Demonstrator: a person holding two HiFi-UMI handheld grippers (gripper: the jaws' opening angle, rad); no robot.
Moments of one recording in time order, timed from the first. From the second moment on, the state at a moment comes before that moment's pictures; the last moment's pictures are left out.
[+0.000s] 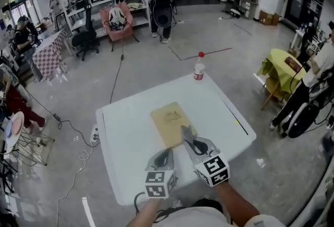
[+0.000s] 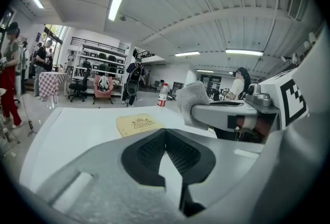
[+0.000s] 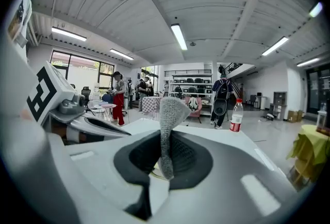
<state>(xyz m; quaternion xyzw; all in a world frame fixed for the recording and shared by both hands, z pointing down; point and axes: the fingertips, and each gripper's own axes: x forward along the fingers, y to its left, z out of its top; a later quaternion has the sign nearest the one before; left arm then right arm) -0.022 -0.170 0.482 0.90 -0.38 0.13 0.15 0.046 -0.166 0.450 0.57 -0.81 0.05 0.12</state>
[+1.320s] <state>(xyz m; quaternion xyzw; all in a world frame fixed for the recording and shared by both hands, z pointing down) 0.014 -0.248 0.561 0.83 -0.50 0.19 0.18 0.106 -0.319 0.498 0.36 -0.88 -0.08 0.31</state>
